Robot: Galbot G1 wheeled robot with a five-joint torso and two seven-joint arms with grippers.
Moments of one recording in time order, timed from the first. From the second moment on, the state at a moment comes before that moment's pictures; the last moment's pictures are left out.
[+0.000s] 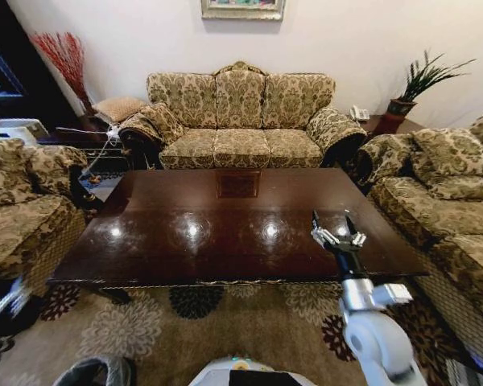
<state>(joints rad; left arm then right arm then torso) 1.86 -1.35 -1.39 -2.31 -0.90 0.08 0.37 -1.70 1.38 0.59 2.38 0.36 0.13 0.00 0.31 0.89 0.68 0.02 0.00</state>
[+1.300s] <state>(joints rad) 1.81 -1.22 -0.93 -2.42 -0.63 0.08 0.05 -1.79 1.40 0.51 2.45 0.20 -0.05 0.01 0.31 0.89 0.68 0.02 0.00</state>
